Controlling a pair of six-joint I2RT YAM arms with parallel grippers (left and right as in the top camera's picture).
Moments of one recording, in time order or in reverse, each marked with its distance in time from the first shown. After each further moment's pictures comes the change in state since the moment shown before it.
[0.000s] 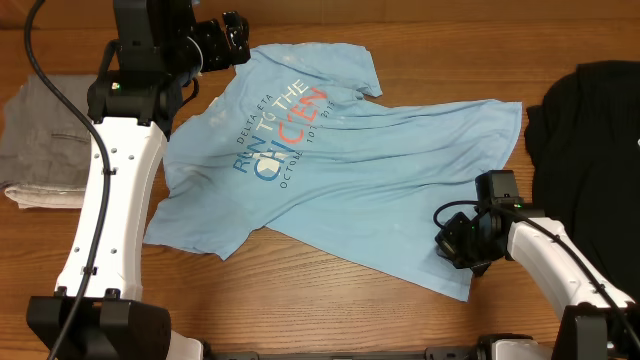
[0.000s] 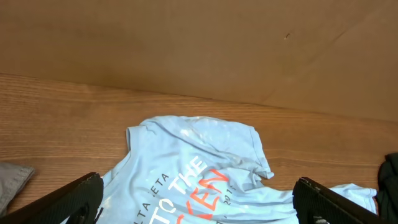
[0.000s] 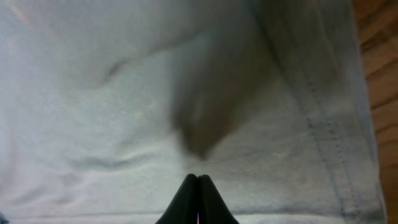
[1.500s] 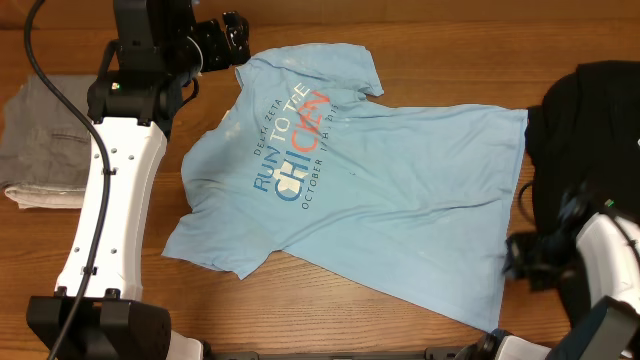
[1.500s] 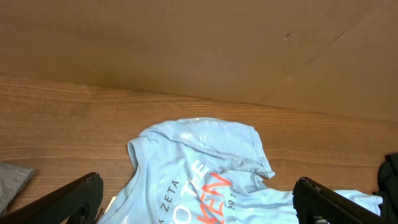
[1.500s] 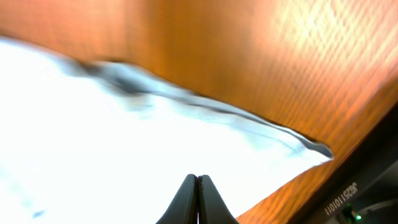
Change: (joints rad) left arm 0.000 0.000 0.000 0.001 0.000 0.000; right arm -0.484 0.006 0.197 -0.404 0.143 0.087
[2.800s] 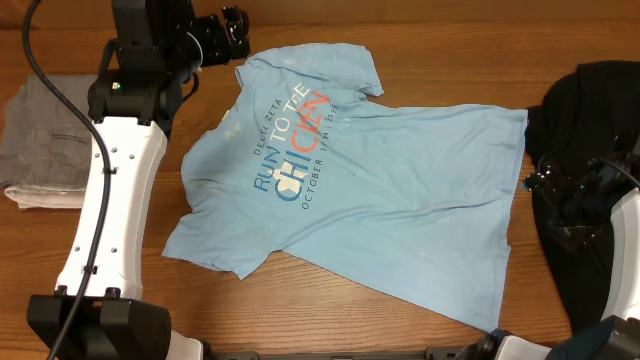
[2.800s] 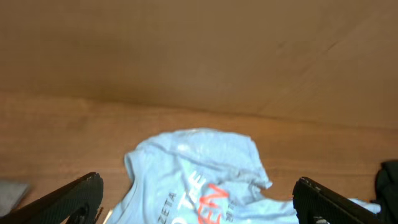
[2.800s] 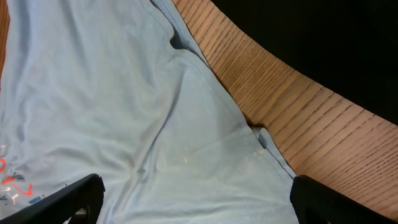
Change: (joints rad) left arm 0.000 0.002 -0.001 0.062 0.018 0.001; right arm -0.002 0.000 0.305 0.029 -0.074 -0.423
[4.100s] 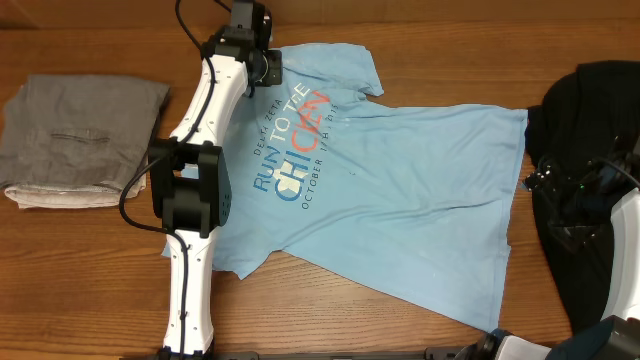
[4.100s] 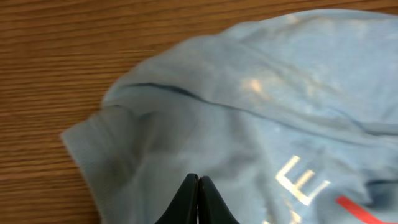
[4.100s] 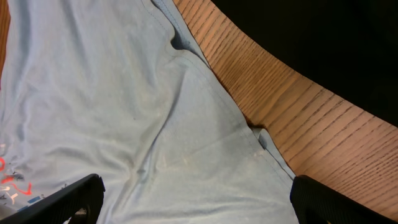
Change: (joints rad) left arm -0.103 0.858 0.577 -0.267 -0.191 0.133; right arm 0.000 0.000 0.000 0.001 0.000 -0.004
